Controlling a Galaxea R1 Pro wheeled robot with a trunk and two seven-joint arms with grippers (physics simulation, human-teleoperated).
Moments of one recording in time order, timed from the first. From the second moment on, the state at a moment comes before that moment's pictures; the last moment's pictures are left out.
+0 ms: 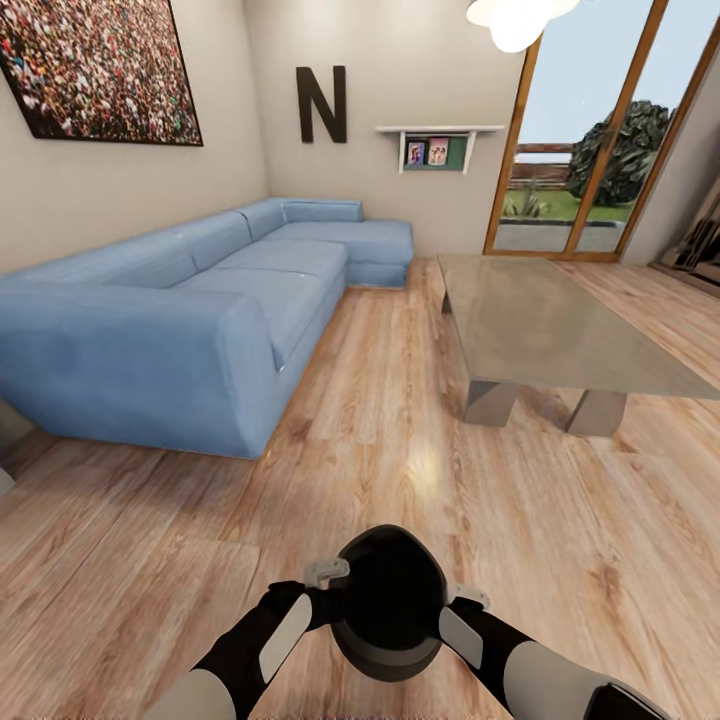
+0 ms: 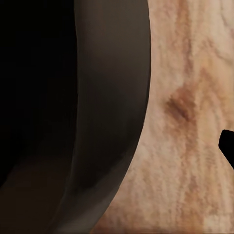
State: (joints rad) left arm -0.55 -0.15 -0.38 -0.63 0.58 0.51 0.24; right arm -0.70 0.07 0.82 -0.21 -1.12 0.22 -0.34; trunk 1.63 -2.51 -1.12
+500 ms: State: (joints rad) left arm -0.55 -0.15 -0.38 -0.62 0.58 0.51 0.24; right arm -0.70 0.07 0.81 -0.21 -1.12 0.22 -0.34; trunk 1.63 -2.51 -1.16
